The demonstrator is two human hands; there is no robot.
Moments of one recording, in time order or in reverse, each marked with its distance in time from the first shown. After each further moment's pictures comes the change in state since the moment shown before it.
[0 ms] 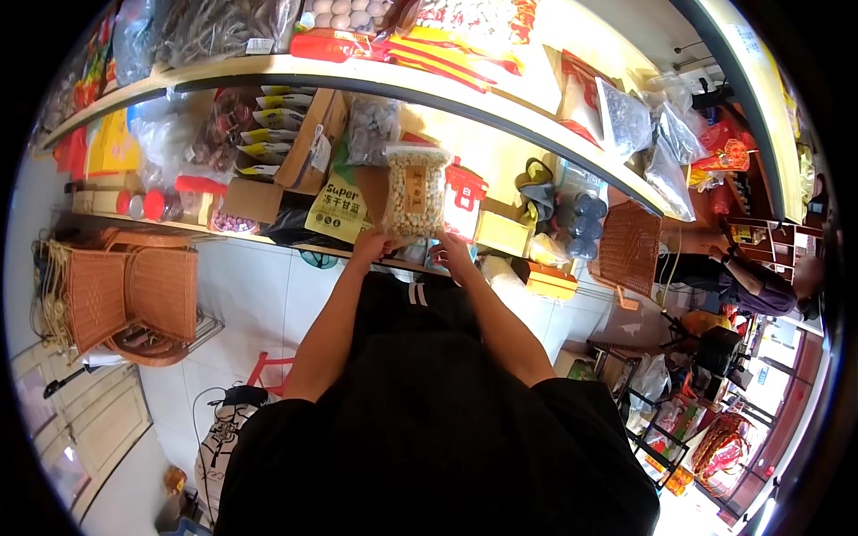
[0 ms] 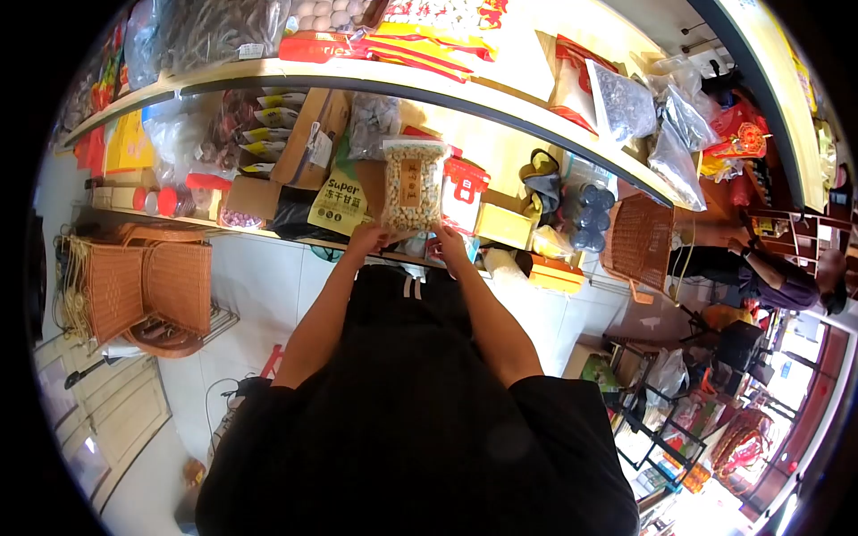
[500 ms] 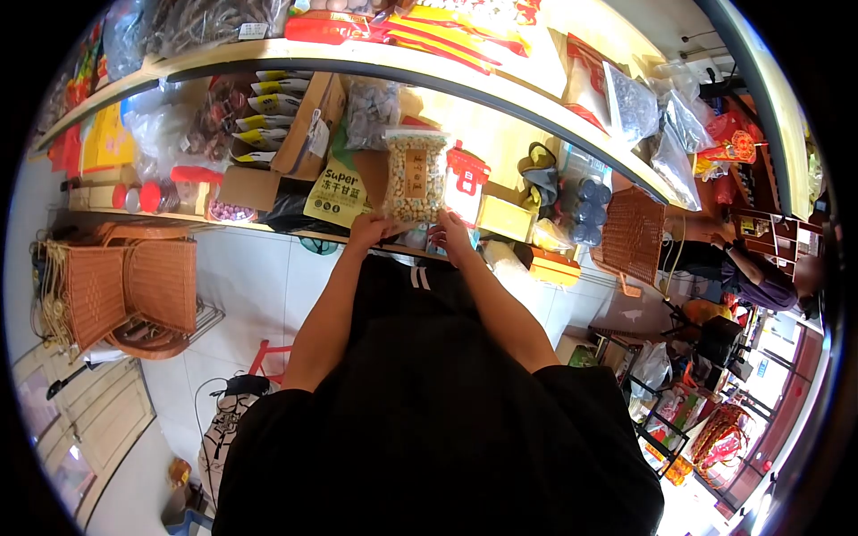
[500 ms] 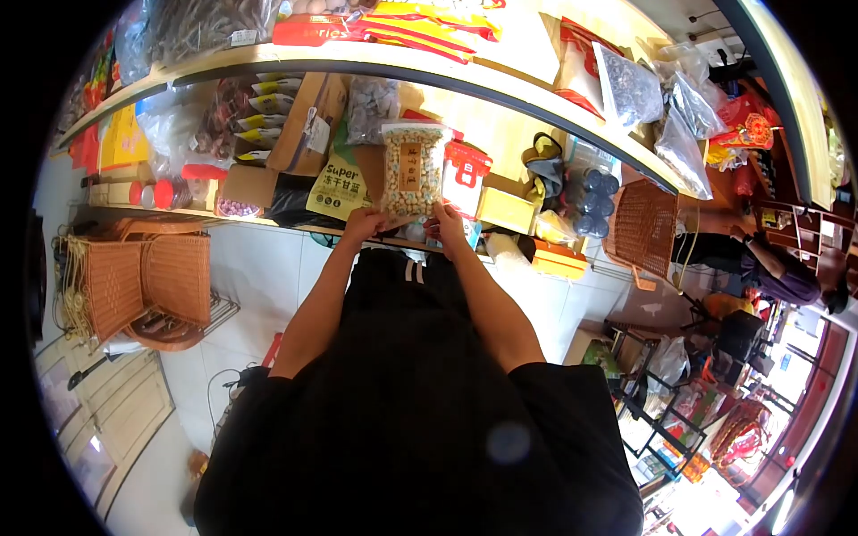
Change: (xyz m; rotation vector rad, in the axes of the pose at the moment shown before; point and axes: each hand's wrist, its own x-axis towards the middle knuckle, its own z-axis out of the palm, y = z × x) left_hand 0.009 -0.007 -0.012 0.127 -0.087 0.097; right_hand 0.005 -0.003 0.011 0.119 0.042 -0.017
